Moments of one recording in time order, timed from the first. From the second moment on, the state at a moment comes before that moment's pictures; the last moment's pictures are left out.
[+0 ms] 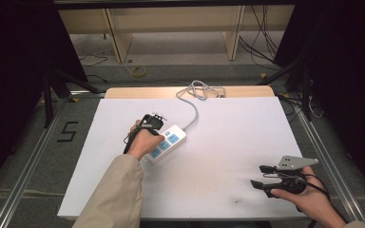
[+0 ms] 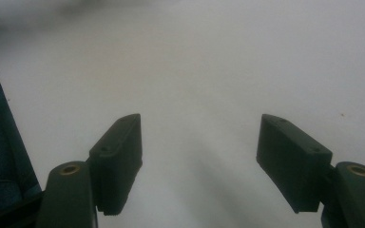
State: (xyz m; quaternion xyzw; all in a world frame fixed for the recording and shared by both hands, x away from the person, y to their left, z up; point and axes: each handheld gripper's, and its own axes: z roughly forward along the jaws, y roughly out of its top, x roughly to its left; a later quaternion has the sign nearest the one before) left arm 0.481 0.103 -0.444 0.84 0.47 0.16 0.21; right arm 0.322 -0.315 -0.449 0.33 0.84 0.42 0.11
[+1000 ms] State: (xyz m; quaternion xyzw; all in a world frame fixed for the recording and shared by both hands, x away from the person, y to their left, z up) left arm 0.482 0.105 -0.444 0.84 0.47 0.16 0.21; right arm 0.322 -0.315 -0.448 0.33 0.84 0.42 0.11
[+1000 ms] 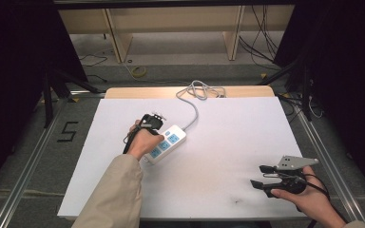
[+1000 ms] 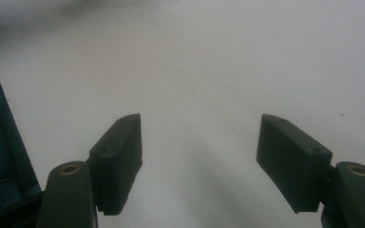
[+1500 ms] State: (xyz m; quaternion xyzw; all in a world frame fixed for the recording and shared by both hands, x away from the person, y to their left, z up) left arm 0.482 0.106 -0.444 0.85 0.46 0.16 0.21; right arm 0.321 -0.315 -0.448 0.33 0.84 0.42 0.11
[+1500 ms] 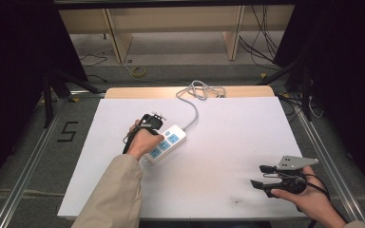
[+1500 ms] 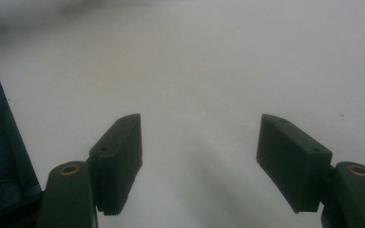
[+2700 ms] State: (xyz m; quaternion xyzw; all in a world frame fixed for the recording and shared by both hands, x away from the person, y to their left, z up) left arm 0.481 0.106 -0.441 0.84 0.46 0.16 0.22; right arm 0.321 -0.315 -0.448 0.33 0.84 0.42 0.11
